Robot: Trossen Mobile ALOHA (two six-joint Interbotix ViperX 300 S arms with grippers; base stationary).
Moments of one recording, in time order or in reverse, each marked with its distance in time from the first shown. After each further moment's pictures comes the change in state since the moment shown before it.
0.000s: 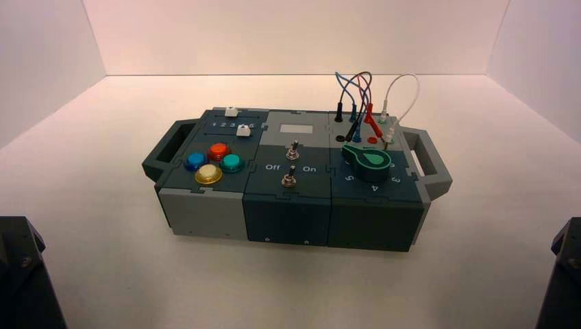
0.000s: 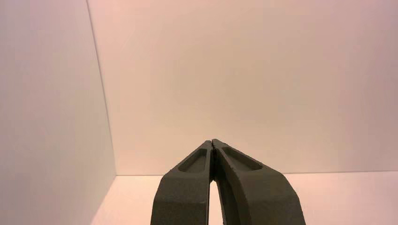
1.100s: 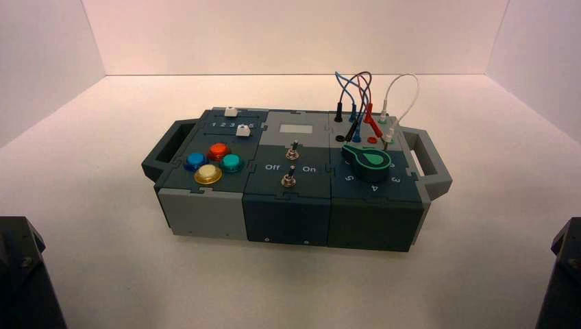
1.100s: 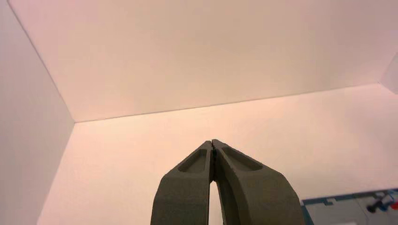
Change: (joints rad) left arm -0.173 0.080 -0.137 0.003 0.417 0.011; right arm 0.003 0.094 -0.104 -0.067 0.604 -0.023
